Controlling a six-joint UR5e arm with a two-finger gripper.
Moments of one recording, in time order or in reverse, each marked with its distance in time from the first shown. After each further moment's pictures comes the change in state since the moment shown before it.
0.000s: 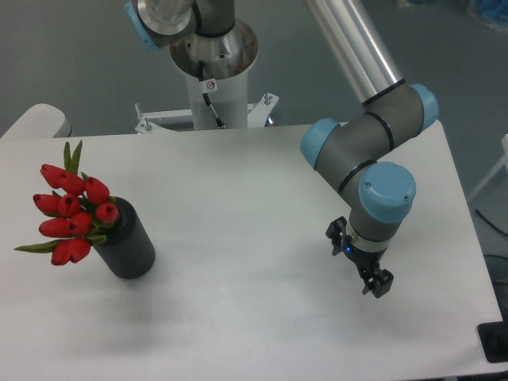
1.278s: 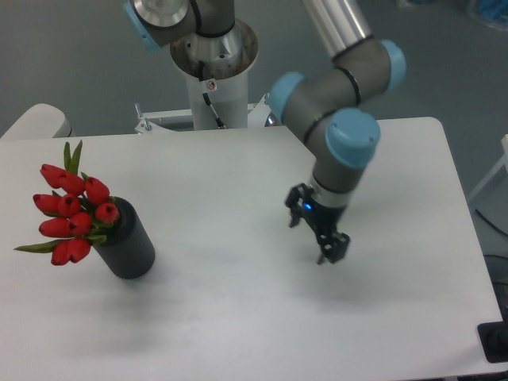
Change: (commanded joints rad) arm -0.015 0.336 -0.376 0.055 -0.297 -0.044
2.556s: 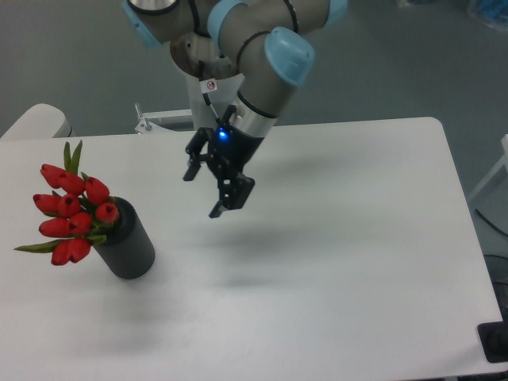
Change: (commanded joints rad) arm -0.129 0.236 -0.200 0.003 -0.385 -0.185
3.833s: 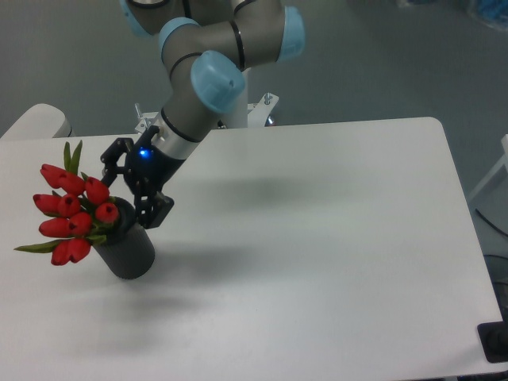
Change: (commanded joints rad) arm -0.177 -0.115 0.103 0.081 -0.054 -0.234
